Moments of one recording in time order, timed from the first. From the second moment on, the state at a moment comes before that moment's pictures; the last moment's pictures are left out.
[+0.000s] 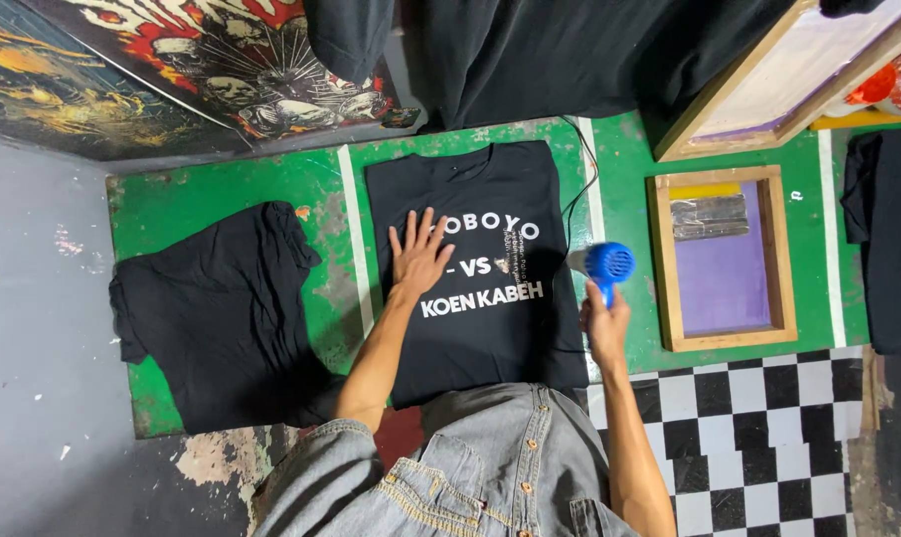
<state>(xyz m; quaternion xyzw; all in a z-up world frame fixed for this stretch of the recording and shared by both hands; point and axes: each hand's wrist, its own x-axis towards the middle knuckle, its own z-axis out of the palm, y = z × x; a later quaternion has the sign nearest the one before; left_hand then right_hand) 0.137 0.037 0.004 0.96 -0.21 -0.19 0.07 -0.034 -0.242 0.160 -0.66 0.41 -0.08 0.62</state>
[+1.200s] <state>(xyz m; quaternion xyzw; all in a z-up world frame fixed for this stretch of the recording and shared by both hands) 0.136 0.034 -0.003 0.94 -0.29 -0.18 0.08 -0.070 -0.275 0.164 -0.74 0.35 -0.04 0.57</state>
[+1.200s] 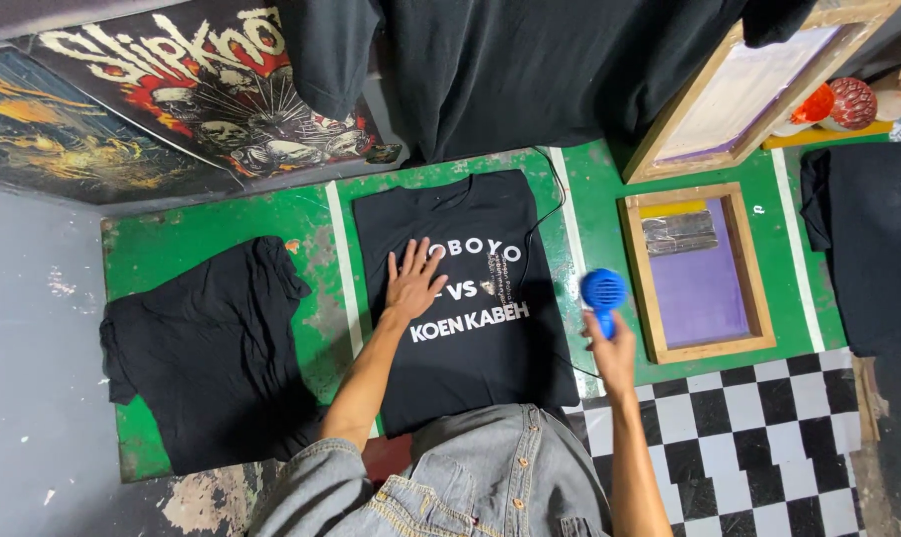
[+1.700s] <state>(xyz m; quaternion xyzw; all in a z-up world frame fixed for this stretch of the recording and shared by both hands) 0.099 -0.025 -0.025 0.95 -0.29 -0.10 0.12 -0.032 -0.210 0.187 -0.75 0.33 -0.04 0.58</state>
